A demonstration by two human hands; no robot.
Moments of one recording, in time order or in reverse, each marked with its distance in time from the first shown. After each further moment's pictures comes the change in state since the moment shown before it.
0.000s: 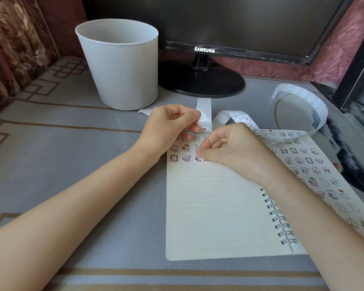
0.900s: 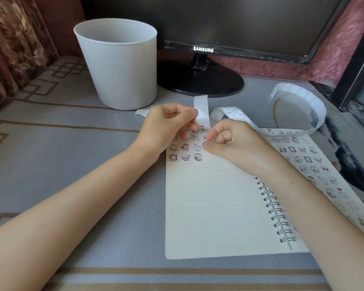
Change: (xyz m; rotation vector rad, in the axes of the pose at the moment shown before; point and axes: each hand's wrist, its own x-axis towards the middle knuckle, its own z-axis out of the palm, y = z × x) left_hand 0.001 0.000 -0.001 -0.021 0.009 -0.009; right_hand 0.009 0.010 -0.007 0.005 -0.010 -0.007
